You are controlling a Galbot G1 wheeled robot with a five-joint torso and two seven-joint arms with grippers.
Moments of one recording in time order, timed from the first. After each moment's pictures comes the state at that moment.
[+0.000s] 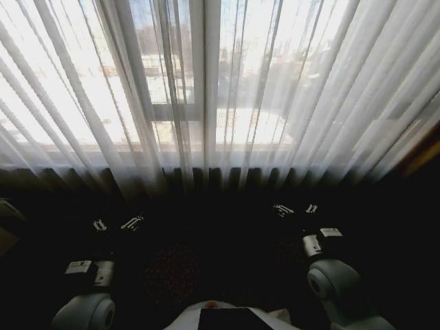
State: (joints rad) left arm 1.83 -1.38 -0.77 -2.44 -0.28 0.09 -0.06; right arm -1.62 1.19 0.64 2.36 0.34 -0.30 0.23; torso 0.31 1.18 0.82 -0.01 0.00
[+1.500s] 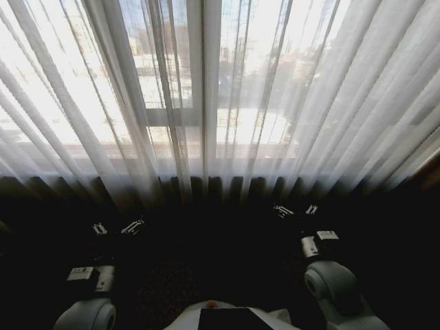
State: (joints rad) left arm 1.86 -1.39 -0.78 -2.42 -0.25 0.02 -0.05; right arm -1.62 1.21 0.63 2.32 0.27 -0.24 0.22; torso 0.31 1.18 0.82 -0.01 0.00
